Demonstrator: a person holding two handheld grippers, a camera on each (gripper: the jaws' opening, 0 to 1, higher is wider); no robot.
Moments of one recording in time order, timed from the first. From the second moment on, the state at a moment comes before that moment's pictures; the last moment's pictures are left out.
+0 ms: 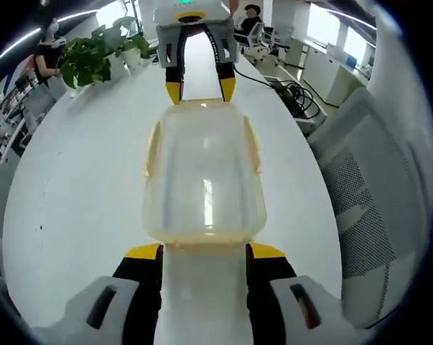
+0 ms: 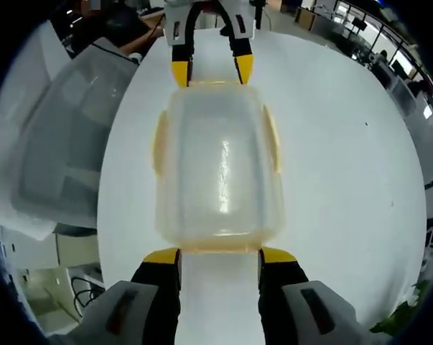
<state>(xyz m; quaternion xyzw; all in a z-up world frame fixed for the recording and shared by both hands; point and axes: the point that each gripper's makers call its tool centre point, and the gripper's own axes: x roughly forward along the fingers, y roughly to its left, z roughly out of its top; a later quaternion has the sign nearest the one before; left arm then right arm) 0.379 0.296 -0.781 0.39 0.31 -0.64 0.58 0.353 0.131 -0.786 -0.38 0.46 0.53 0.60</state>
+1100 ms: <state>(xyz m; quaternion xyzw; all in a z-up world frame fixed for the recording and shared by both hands) 0.377 0.288 -0.757 0.04 0.51 -0.39 0.76 0.367 0.137 -0.764 0.04 0.55 0.23 0.80</state>
